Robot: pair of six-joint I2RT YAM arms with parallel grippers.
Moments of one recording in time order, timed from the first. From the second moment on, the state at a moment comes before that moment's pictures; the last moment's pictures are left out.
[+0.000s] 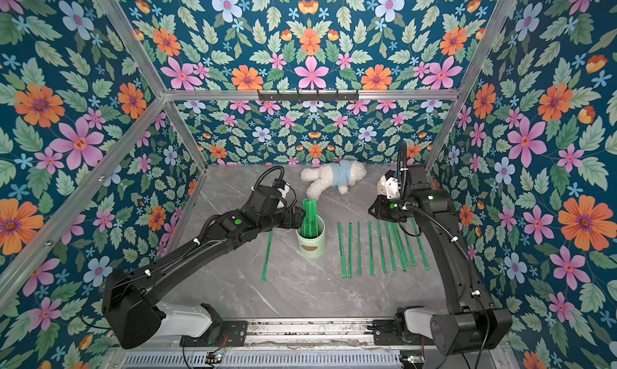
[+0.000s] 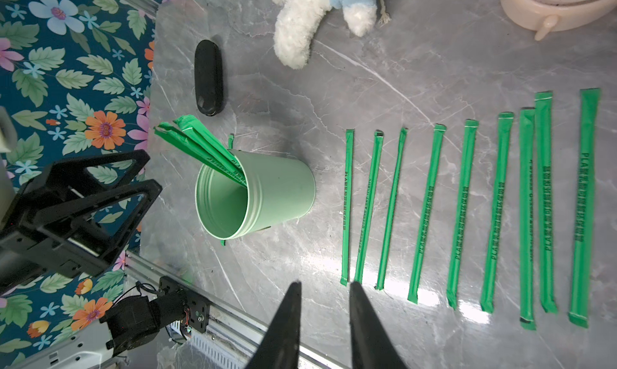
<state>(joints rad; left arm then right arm) -0.76 1.38 1.18 -0.49 -0.11 -0.46 0.10 1.27 1.43 -1.15 -0.44 0.24</state>
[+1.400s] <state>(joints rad) -0.76 1.54 1.25 -0.43 -0.10 -0.39 0.22 1.25 1.44 -1.14 -0.49 0.21</state>
